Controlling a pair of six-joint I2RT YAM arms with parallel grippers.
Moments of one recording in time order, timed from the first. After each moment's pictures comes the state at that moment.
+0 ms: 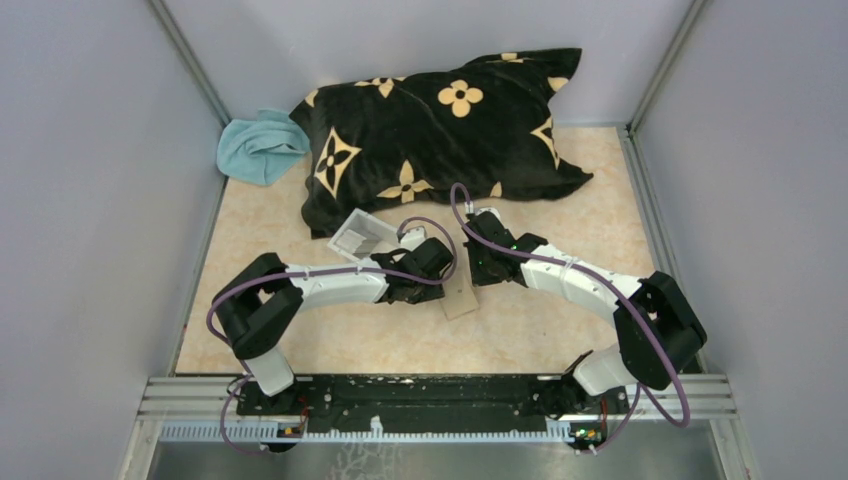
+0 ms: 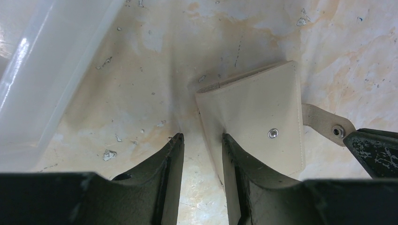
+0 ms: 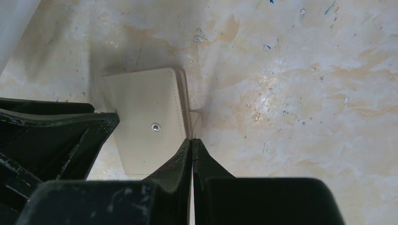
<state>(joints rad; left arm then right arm) -0.99 1.73 1.00 -0.29 -0.30 -1.06 0.70 1.42 0.89 -0.49 0.16 0.45</state>
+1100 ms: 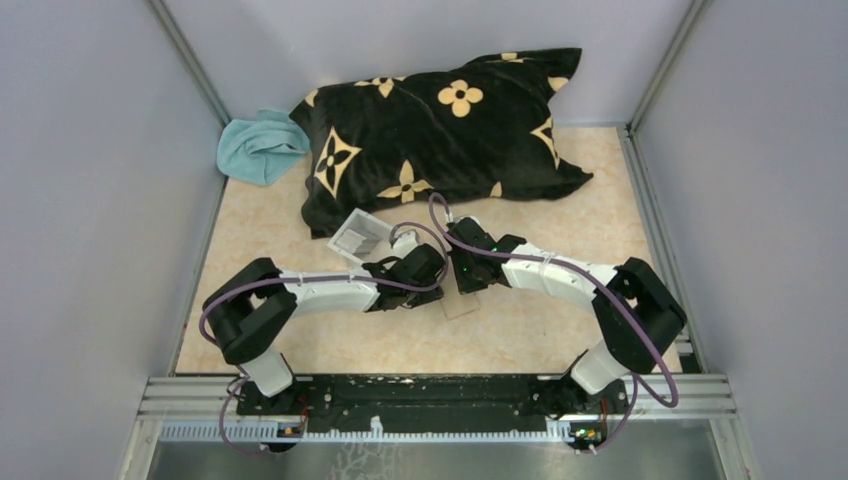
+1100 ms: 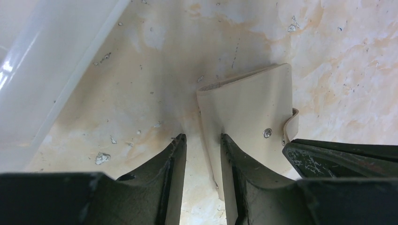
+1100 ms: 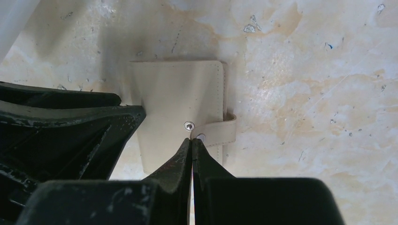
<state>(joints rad) -0.99 1.69 0.89 -0.15 -0.29 -1.12 0.79 1.52 0.93 -0.49 0.12 0.45</state>
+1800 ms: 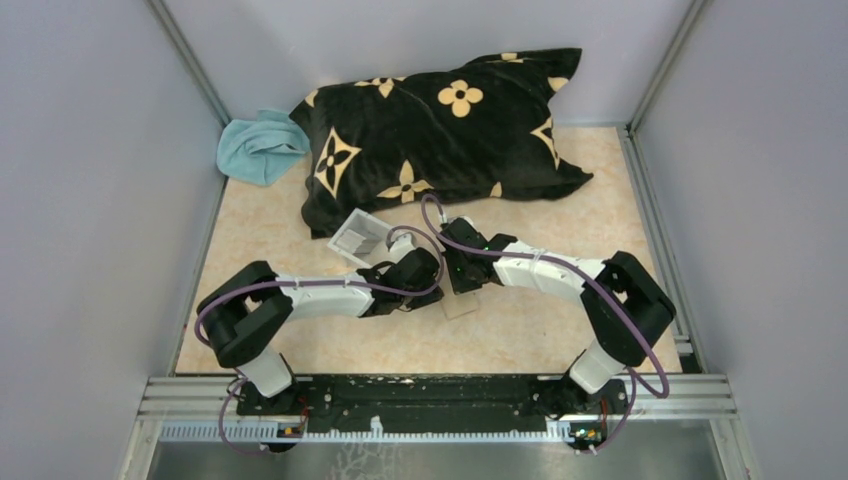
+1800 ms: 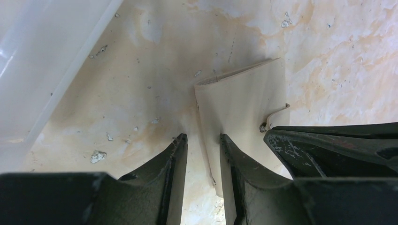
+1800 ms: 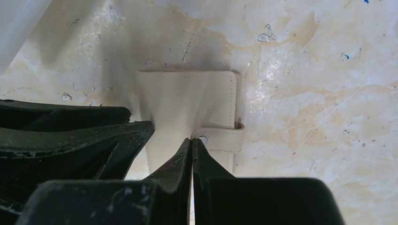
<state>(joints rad) -0.99 1.66 0.81 -0.04 -0.27 -1.14 0.81 1.58 0.96 -0.48 0.13 0.47</state>
